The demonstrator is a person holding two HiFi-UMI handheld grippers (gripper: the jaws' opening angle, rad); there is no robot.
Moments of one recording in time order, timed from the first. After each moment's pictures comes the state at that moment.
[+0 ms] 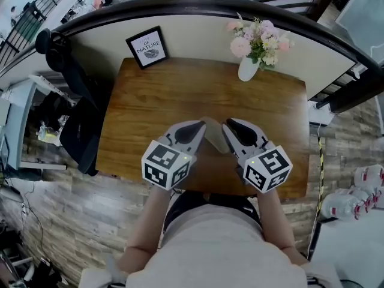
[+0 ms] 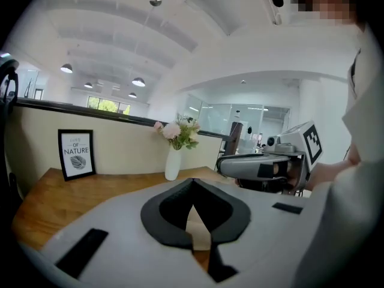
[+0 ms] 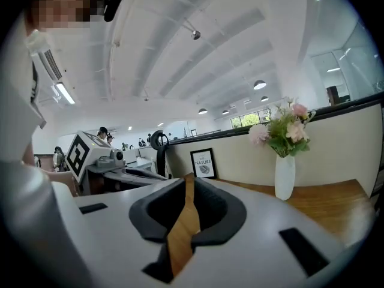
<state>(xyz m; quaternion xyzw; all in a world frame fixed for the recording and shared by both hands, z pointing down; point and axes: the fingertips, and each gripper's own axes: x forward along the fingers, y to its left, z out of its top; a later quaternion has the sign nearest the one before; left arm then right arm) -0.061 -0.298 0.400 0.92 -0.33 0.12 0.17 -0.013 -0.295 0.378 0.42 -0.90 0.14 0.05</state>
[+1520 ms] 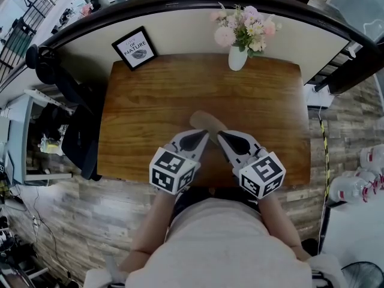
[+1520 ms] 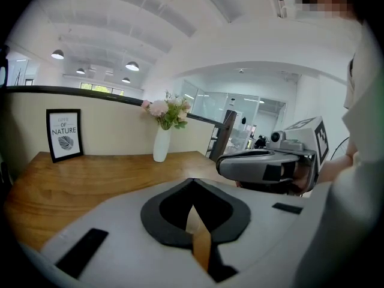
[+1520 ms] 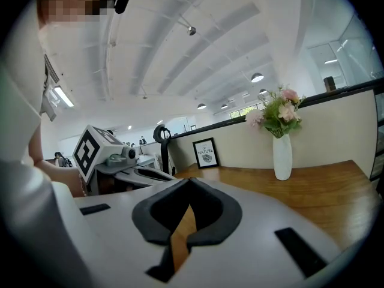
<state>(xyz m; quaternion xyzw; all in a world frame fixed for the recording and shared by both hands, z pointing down) -0.030 -0.263 0.442 0.92 -0.29 0.17 0.20 -0.008 -0.252 0.410 0.41 -0.90 0.16 0.06</state>
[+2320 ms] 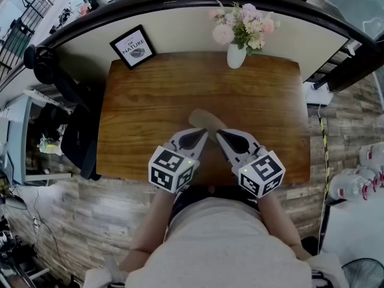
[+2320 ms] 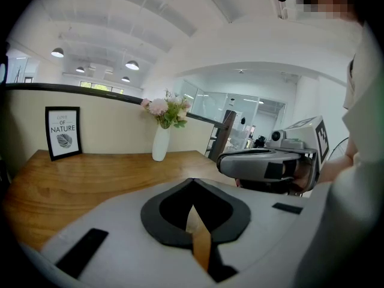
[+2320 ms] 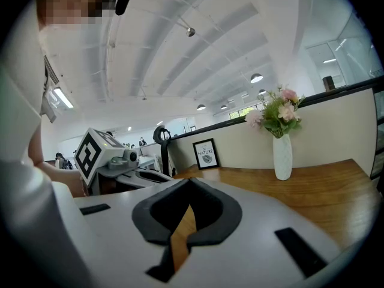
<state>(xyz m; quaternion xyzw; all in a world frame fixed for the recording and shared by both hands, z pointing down) -0.030 -0.264 0.446 0.92 -0.28 0.17 0.20 -0.010 -0.252 0.409 0.41 -0.89 0.16 0.06</state>
